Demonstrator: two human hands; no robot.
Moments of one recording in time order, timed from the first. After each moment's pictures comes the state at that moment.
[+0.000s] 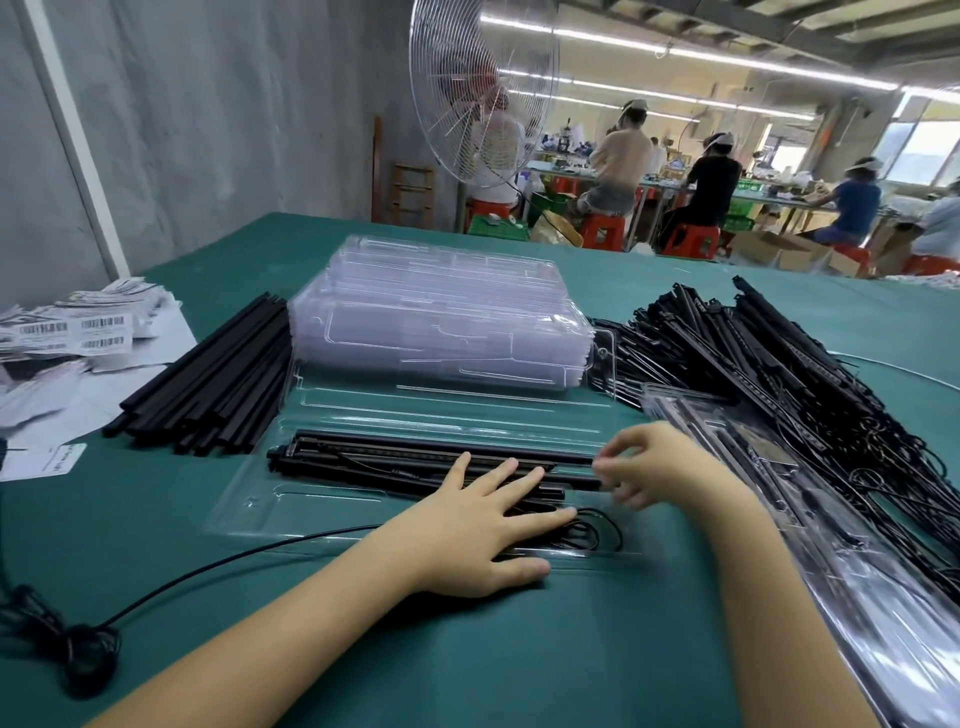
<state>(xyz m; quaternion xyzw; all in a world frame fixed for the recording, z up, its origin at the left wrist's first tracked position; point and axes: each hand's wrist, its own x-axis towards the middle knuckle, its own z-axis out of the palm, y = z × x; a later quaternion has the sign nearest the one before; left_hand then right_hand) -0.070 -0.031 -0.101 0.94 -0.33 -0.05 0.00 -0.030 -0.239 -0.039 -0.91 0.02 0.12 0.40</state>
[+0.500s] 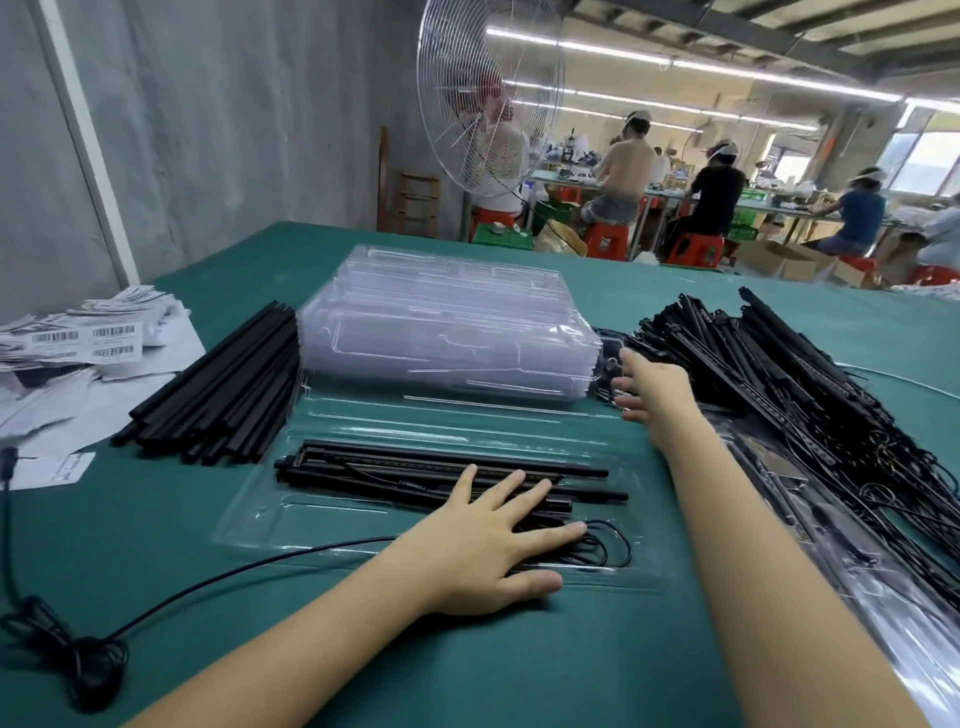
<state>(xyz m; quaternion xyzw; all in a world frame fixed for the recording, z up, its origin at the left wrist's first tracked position) -0.072 -0.032 -0.101 0.94 -0.33 -0.04 0.01 0.061 -0.228 -0.027 -0.76 0.13 -0.07 0.63</state>
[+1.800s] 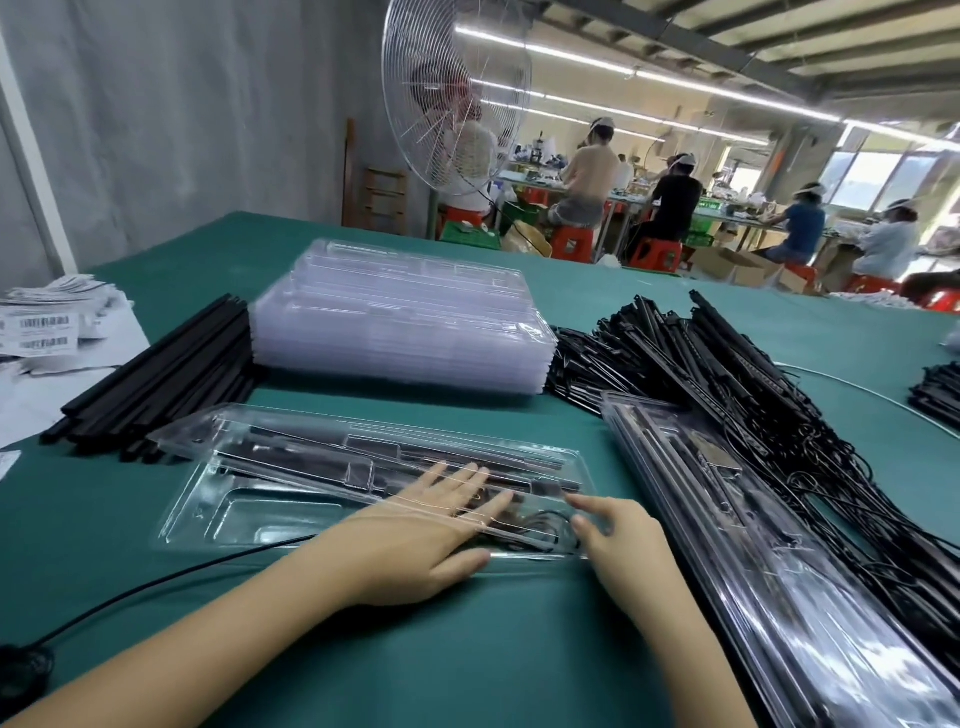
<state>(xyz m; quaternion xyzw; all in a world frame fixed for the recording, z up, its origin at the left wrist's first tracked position) -0.079 -0.020 -0.091 0.93 -0.35 -0.02 0.02 -0.088 -0.238 -0.080 -0.95 0.05 0.00 0.30</state>
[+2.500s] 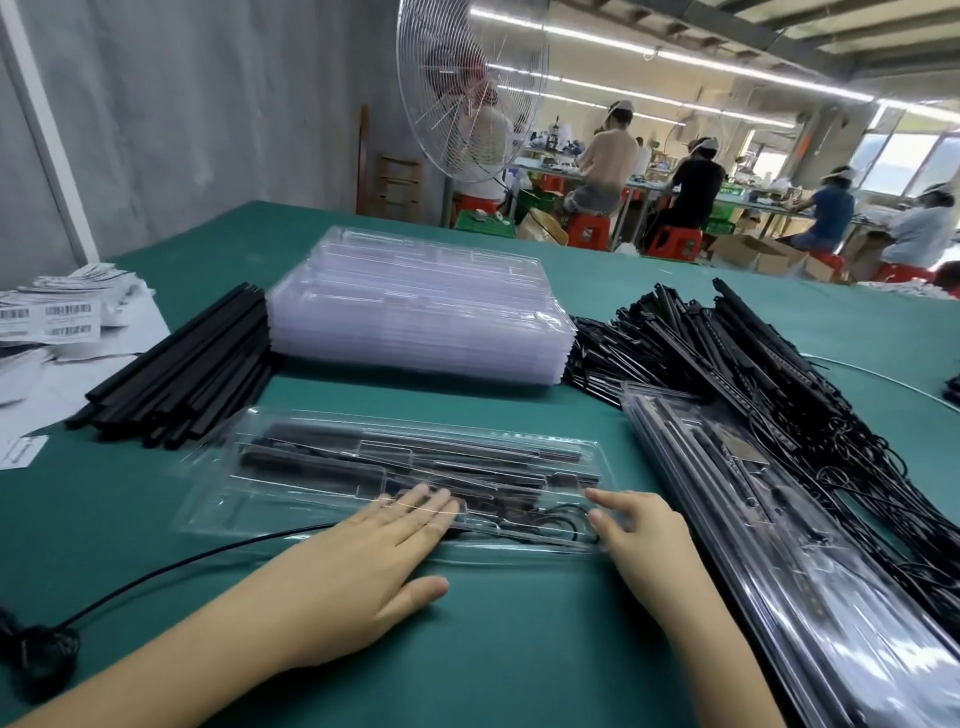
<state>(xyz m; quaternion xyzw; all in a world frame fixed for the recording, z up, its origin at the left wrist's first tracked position) -0.130 0.018 -0.091 0.96 -0.27 -0.03 0.01 -0.086 -0.243 -0.090 -0.95 0.04 -0.02 0.31</state>
